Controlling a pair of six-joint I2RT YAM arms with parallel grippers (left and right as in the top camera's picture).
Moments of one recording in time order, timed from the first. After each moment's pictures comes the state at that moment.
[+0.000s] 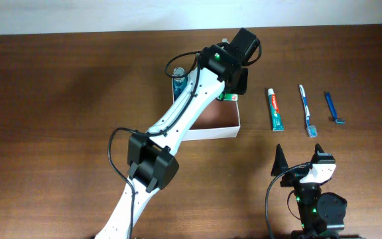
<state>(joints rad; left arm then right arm) -0.69 2.50 2.63 -1.27 -0.07 -0.51 -0.01 0.01 0.03 -0.11 -0.02 0.10</state>
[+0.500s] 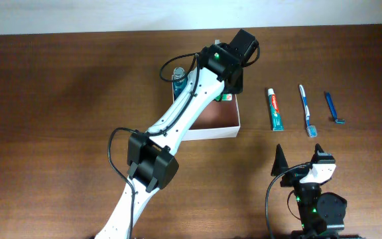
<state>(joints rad) -0.68 2.50 2.63 -1.32 -0.16 -0.60 -0.01 0.01 0.03 -0.11 -0.02 0.10</state>
